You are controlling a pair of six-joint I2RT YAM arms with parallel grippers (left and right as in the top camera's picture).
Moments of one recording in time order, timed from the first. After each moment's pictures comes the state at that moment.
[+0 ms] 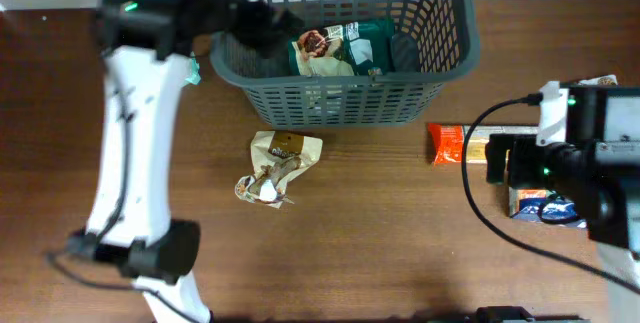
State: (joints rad) left arm -0.18 1.93 2.50 -1.30 0.36 0.49; right arm 0.00 1.13 1.51 -1.33 0.01 0.03
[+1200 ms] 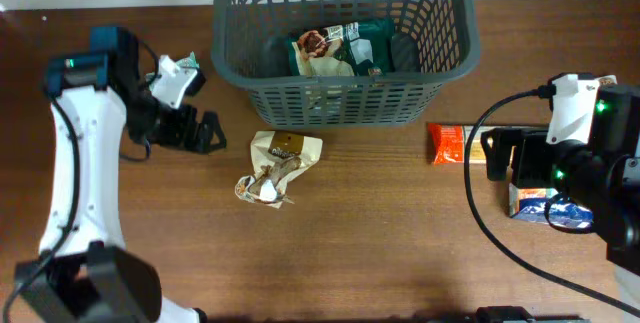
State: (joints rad) left arm 0.14 1.69 1.62 -1.42 0.36 0.39; right arm 0.00 1.11 1.58 -1.32 -0.10 0.03
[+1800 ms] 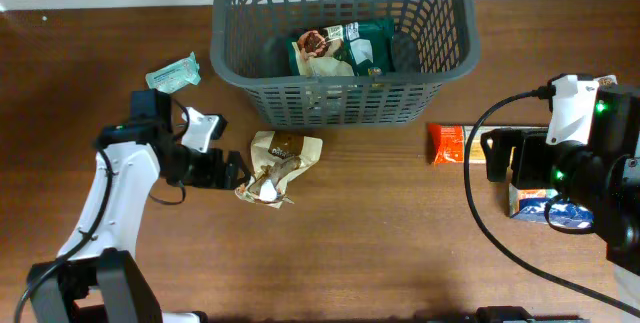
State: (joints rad) left arm 0.11 1.58 1.10 -0.98 0.44 0.26; right arm 0.00 1.11 1.58 -1.33 -0.10 0.03
